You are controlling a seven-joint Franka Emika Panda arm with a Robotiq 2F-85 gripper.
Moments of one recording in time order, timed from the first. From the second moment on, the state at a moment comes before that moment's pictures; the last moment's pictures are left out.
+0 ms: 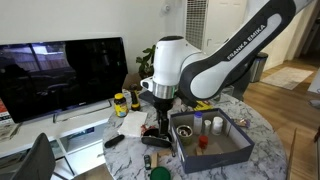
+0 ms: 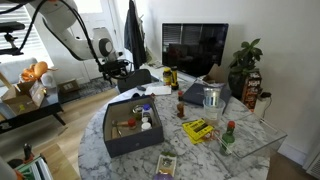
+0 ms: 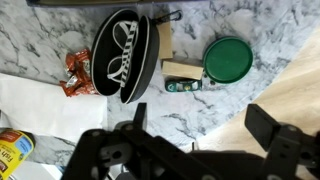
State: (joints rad) arm 0.31 0.41 0.24 -1.96 -0.21 2.52 -0.26
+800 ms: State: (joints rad) arm 0.25 0.71 0.19 -1.65 -0.21 2.50 -0.30
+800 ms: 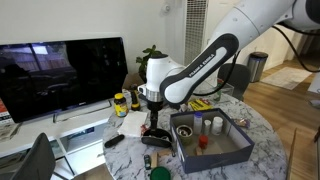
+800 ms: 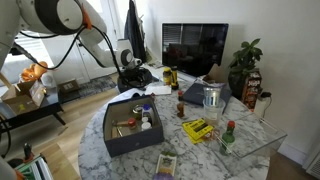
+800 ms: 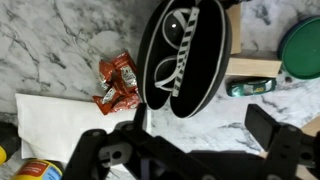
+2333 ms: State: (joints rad) arm 0.23 1.03 0.18 -1.17 -0.18 2.13 -0.36
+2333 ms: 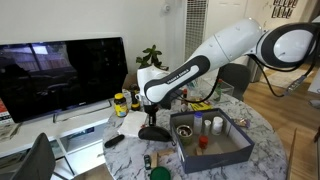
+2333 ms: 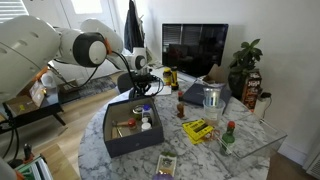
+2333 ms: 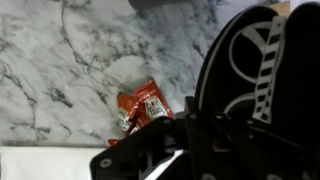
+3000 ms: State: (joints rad) arm 0.18 0.73 0.23 -1.33 -0.16 2.25 -0.37
